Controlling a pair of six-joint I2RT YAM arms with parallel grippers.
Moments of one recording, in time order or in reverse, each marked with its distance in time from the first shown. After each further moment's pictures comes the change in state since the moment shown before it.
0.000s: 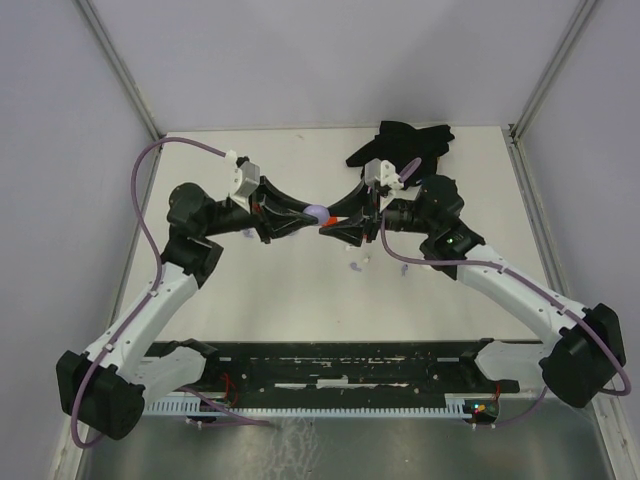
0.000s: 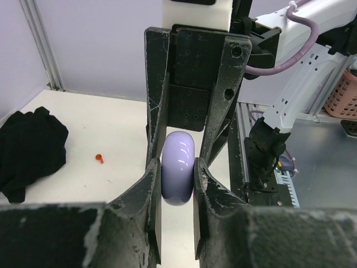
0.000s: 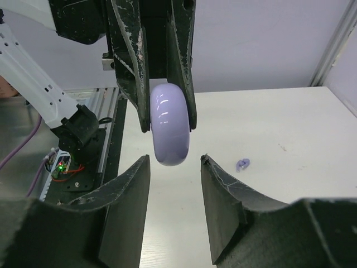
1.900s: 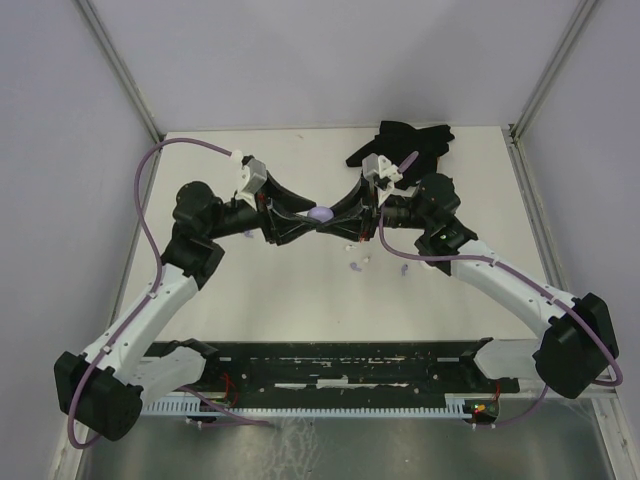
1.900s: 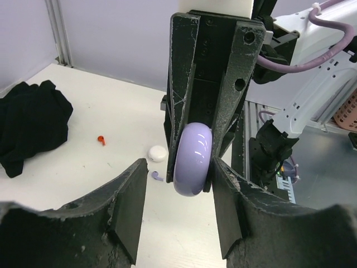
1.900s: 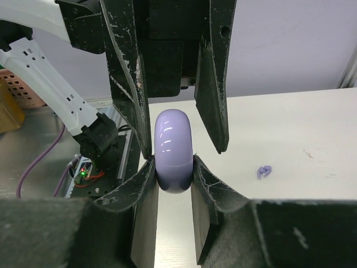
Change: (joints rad) left arm -0.026 -0.002 0.004 -0.116 -0.104 0.020; right arm -0.003 0.058 0.001 0.129 -0.068 0.138
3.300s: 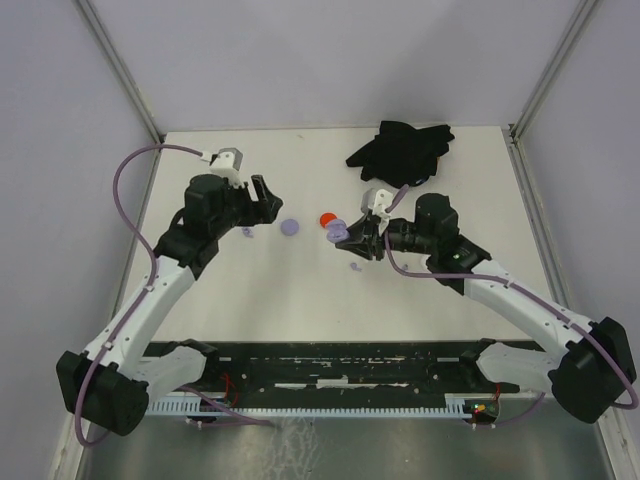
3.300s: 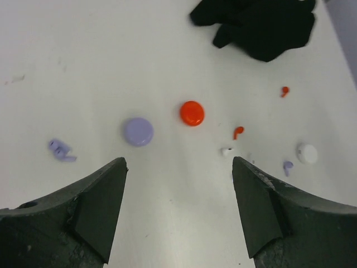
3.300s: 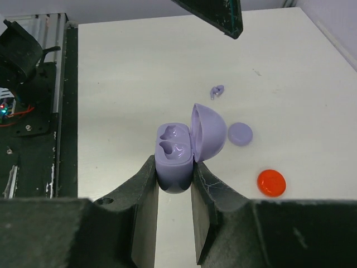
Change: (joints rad) left arm 0.069 0.016 0.076 -0.566 -0.804 -0.084; right arm -0.001 -0.134 -0.140 -0.355 0.206 -0.403
